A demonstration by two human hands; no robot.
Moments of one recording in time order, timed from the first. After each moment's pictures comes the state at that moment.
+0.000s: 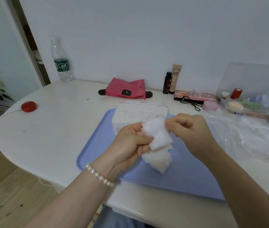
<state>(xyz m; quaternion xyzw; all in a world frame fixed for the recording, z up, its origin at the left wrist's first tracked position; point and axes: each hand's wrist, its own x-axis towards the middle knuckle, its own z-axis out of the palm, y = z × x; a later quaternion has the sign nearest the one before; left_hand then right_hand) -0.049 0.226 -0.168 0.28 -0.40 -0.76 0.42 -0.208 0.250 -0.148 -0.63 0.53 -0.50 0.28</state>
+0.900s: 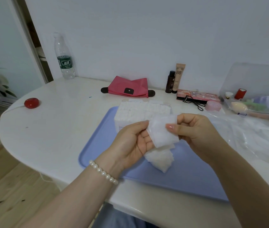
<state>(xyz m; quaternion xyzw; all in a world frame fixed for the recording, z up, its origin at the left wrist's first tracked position) -0.051 0.222 -0.168 0.29 -0.29 -0.81 0.42 -0.215 0.247 -0.151 -0.56 0.48 -0.49 0.47</state>
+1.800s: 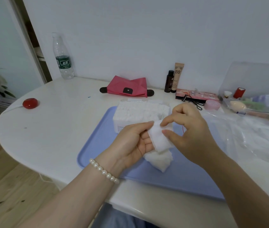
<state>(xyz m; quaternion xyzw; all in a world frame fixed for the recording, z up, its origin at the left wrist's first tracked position) -0.055 0.225 -0.163 0.34 -0.34 -0.78 0.40 -0.212 0.246 -0.160 -0.75 0.51 -0.42 0.00</state>
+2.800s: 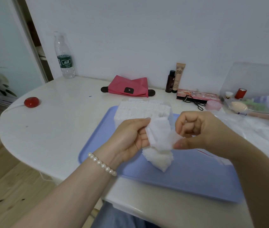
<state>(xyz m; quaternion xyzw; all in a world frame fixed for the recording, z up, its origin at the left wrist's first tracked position) -0.049 0.214 -0.163 0.36 -0.39 -0.74 0.41 -0.233 0.259 -0.126 -0.69 0.45 -0.35 0.44</state>
